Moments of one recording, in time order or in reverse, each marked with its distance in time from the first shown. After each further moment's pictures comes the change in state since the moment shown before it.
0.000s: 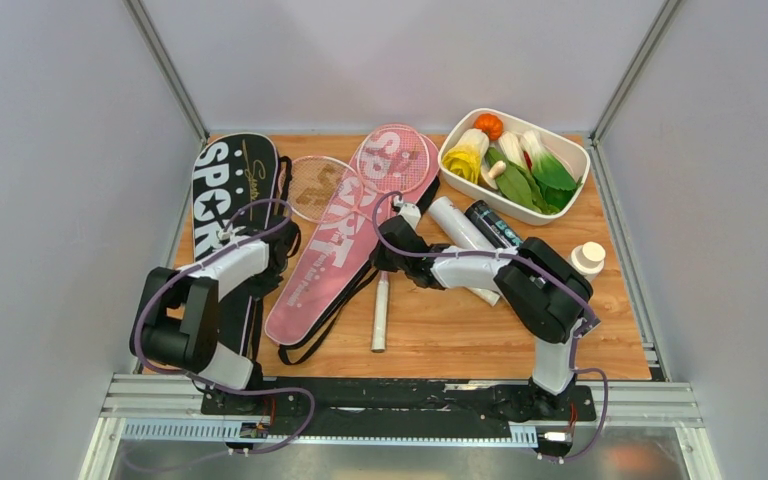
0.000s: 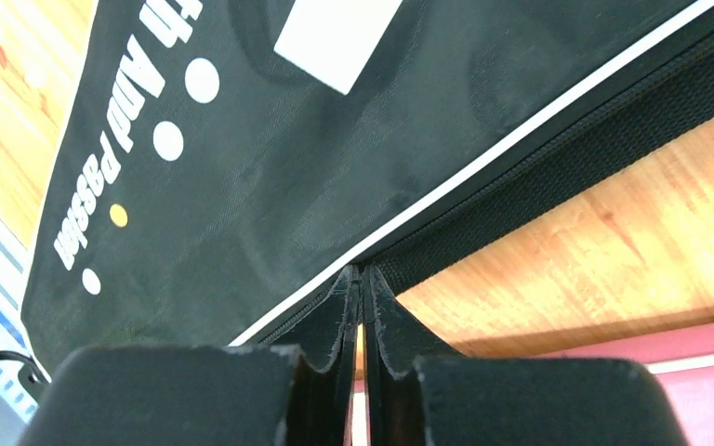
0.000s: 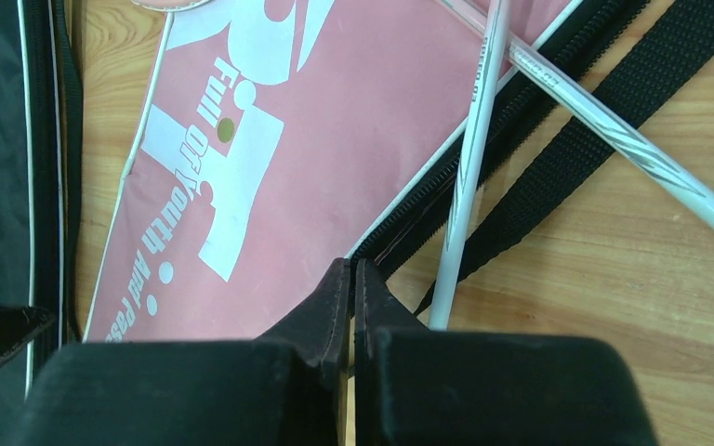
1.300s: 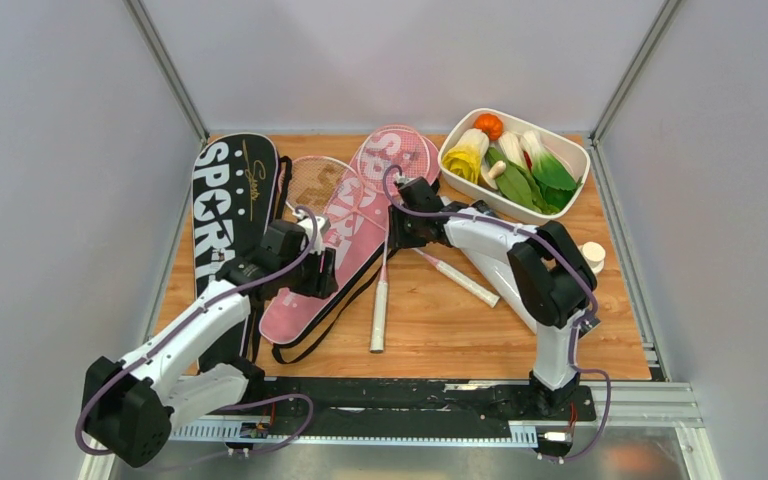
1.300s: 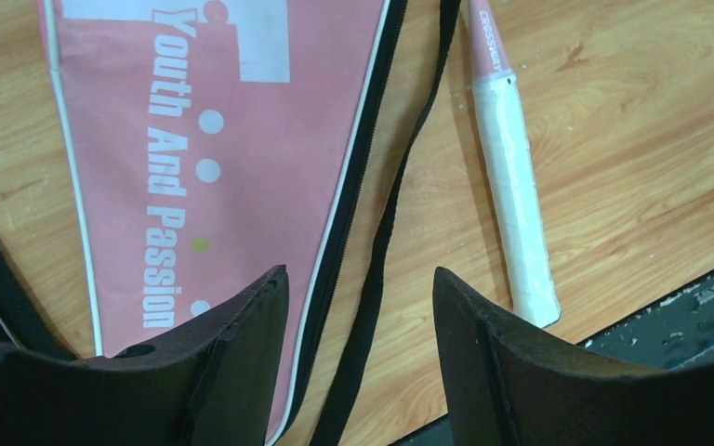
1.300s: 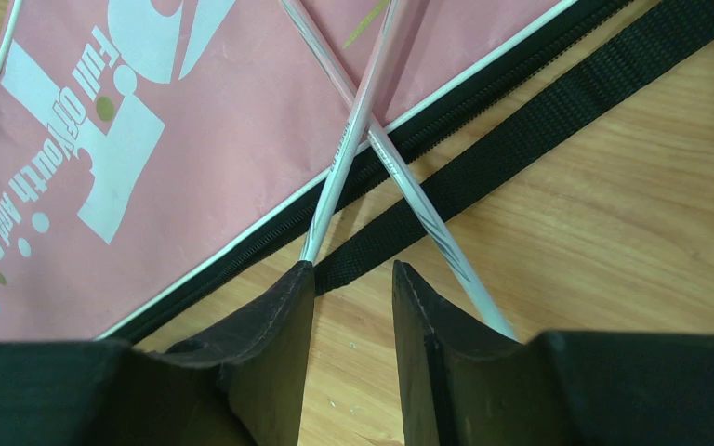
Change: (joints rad) left arm -0.248 -0.463 -0.064 0.268 0.737 0.767; right arm -0.204 0.035 0.251 -0.412 -0.300 -0.429
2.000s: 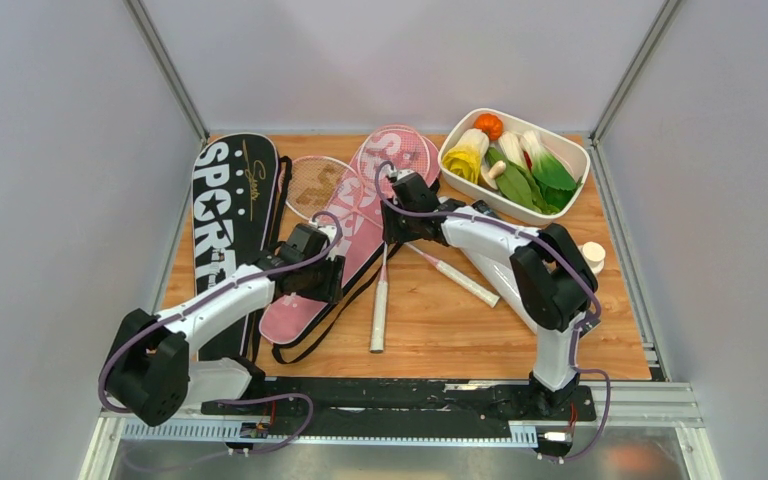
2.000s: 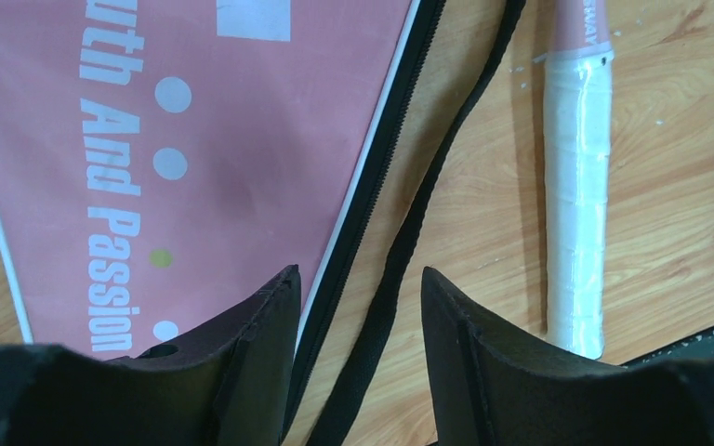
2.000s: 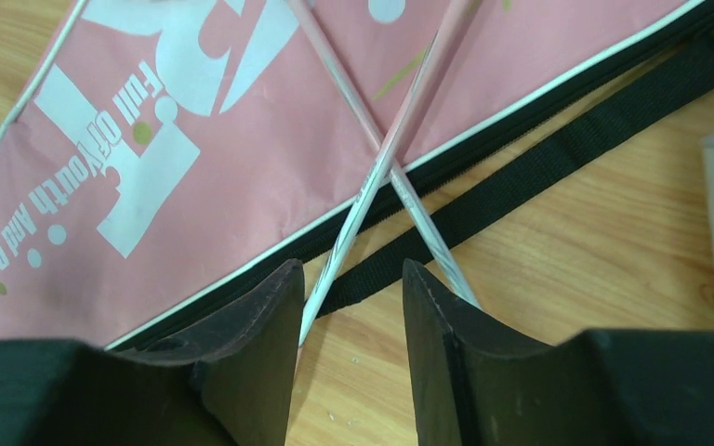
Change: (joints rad) left arm -0.062 0.225 -0.010 0.047 -0.060 -0.058; right arm 0.037 -0.006 0.029 0.001 0.088 -0.041
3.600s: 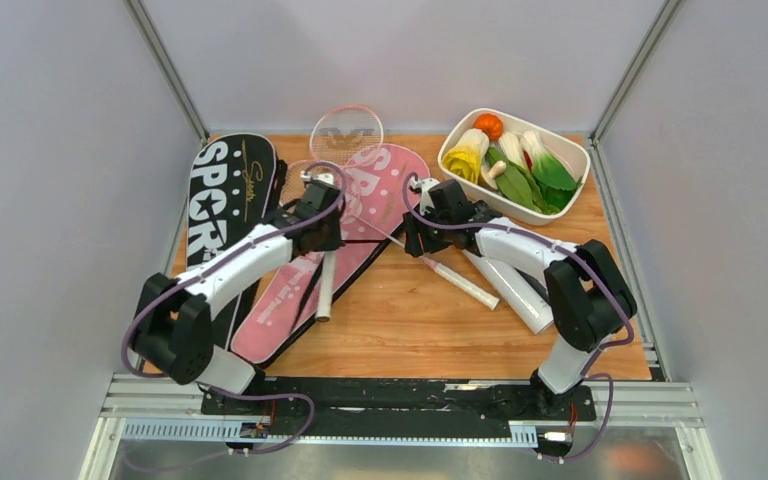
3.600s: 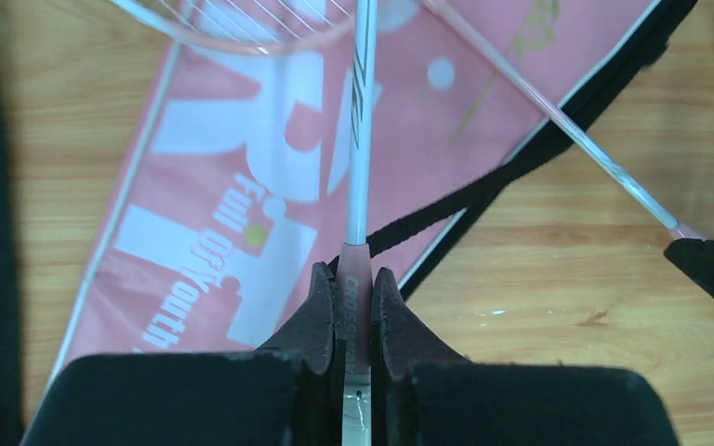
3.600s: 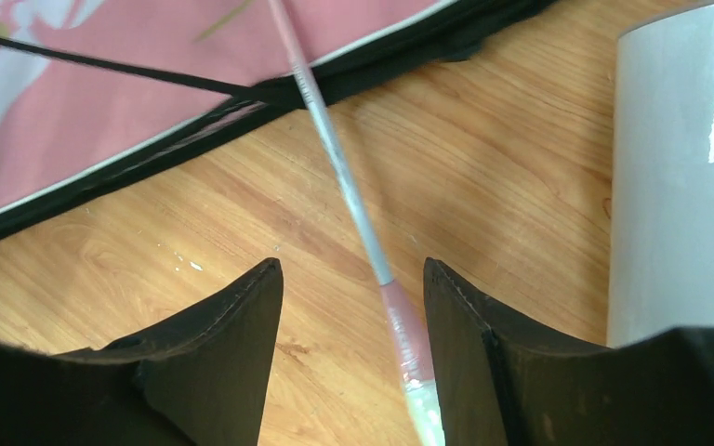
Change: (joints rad) left arm -0.034 0.260 0.335 0.035 -0.311 -0.232; right arm -0.109 -0.205 -0.232 0.030 -0.161 -0.208
